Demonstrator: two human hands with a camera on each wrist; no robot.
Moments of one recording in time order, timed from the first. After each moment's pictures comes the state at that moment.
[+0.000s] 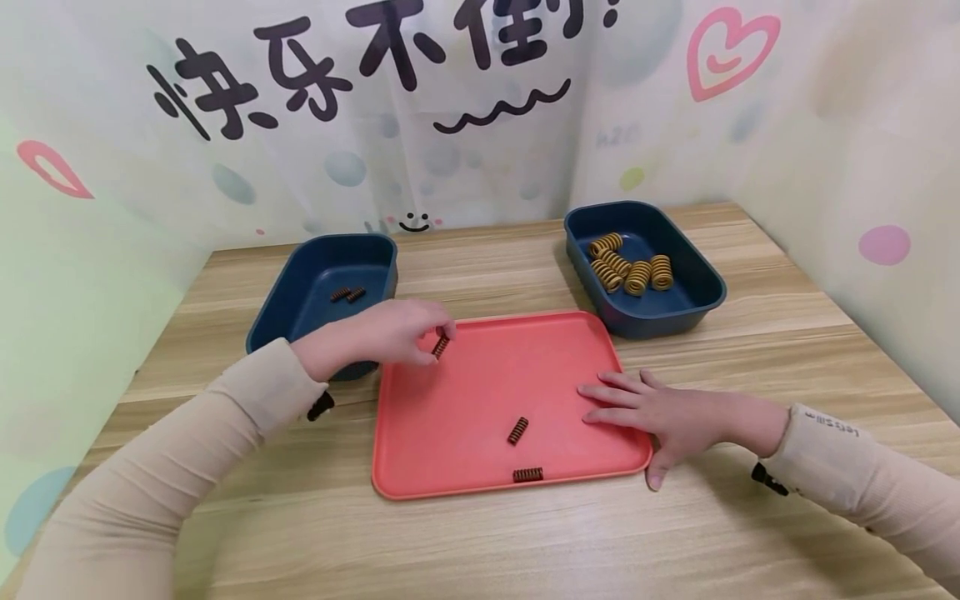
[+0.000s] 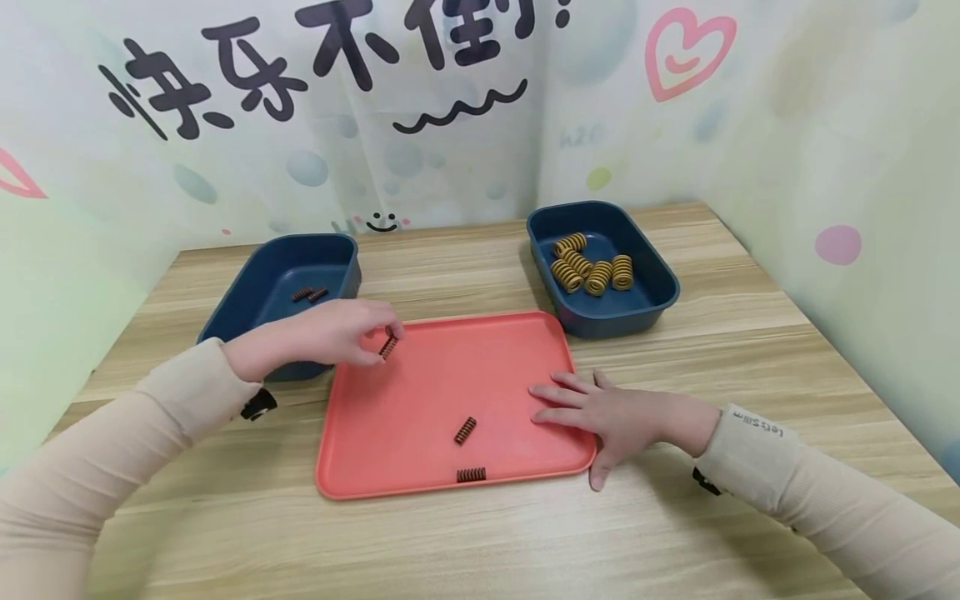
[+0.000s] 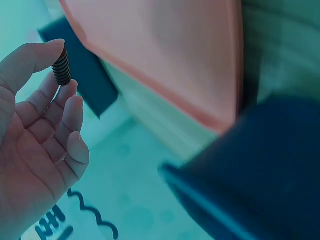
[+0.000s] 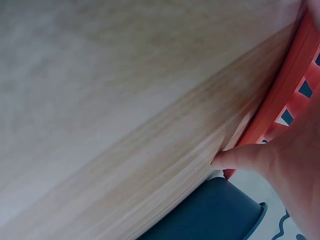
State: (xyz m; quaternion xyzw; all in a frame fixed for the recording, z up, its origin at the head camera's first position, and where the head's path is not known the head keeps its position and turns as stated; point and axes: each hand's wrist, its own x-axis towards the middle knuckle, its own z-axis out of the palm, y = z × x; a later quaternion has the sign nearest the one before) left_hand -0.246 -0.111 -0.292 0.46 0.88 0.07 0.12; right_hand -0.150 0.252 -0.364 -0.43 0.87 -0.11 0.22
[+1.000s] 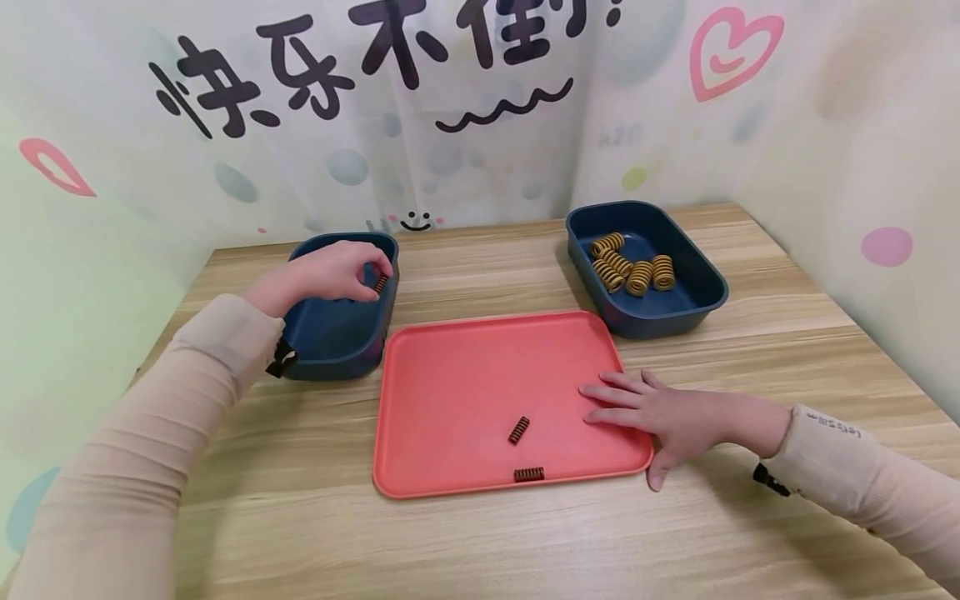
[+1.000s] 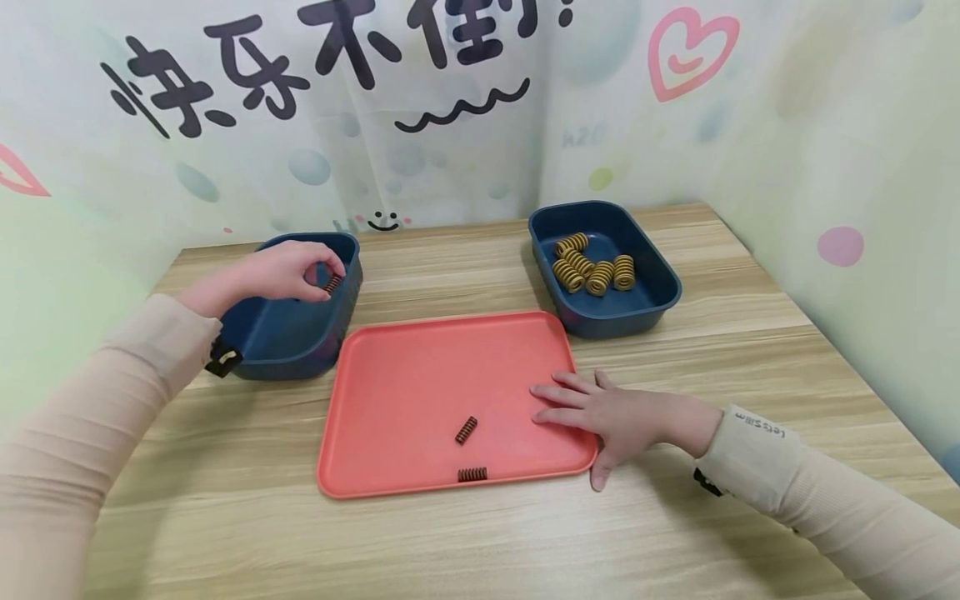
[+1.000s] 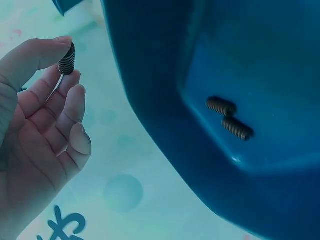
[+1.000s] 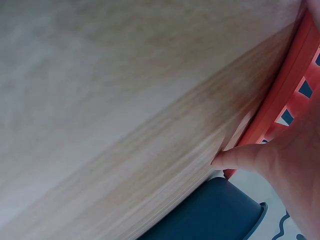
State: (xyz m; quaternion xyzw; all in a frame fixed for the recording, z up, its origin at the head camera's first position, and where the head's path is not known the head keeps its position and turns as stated) left_hand -0.312 -0.174 -0.265 0.35 0.92 0.10 0.13; right_hand -0.151 0.254 -0.368 -0.43 0.87 -0.11 0.22
